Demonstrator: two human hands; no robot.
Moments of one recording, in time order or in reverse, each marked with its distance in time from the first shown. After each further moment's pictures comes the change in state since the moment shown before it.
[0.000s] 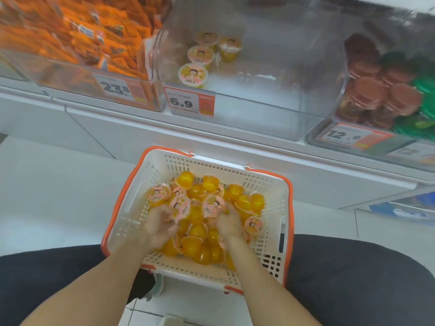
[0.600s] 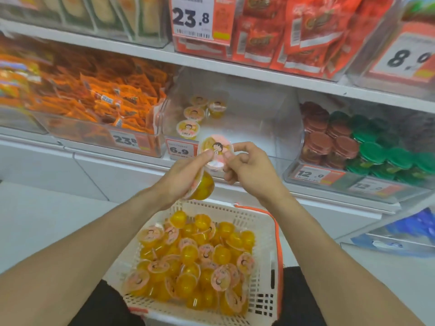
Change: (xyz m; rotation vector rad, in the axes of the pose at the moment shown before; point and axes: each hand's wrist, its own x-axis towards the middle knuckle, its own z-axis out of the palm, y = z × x) left_hand -0.134 0.124 0.186 0.903 -0.221 0.735; right_hand -0.111 -0.238 -0.128 0.109 -0.145 -0.674
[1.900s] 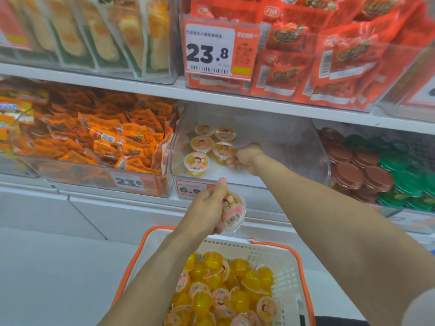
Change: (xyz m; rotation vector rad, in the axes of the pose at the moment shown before) left_hand 0.032 0.014 0.000 -0.021 0.083 -0.157; right_hand 0.223 0.034 0.009 -0.111 0.191 0.362
